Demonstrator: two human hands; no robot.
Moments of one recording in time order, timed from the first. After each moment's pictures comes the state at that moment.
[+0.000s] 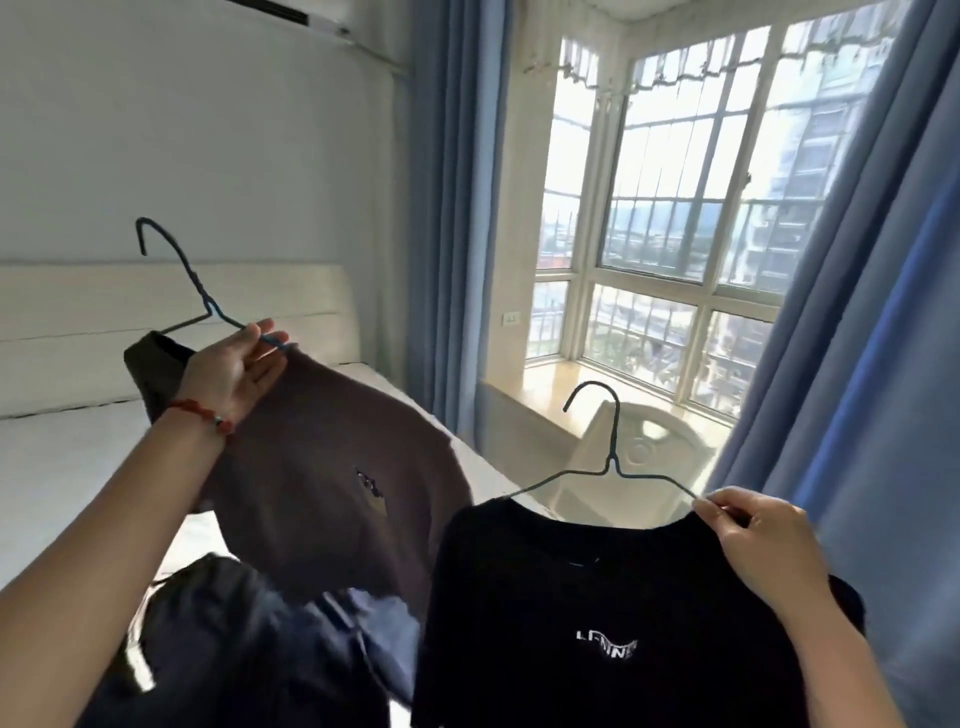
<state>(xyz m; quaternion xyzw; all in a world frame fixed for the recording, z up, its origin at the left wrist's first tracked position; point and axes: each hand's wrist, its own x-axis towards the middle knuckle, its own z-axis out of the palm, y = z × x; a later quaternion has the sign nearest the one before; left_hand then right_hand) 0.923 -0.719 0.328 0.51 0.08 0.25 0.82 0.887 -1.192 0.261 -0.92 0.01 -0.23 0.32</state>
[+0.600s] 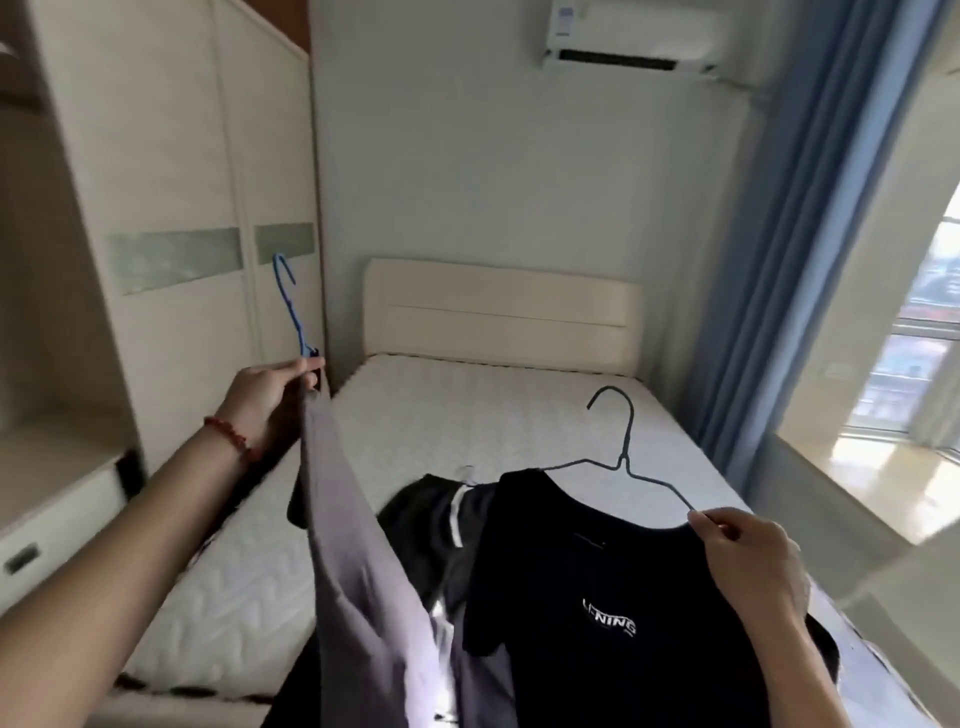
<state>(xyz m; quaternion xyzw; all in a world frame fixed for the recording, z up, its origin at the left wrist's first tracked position) 0.513 -0.617 0.304 0.51 0.28 0.45 0.68 0.755 -0.987 0.255 -0.89 -0.16 -0.07 0.43</state>
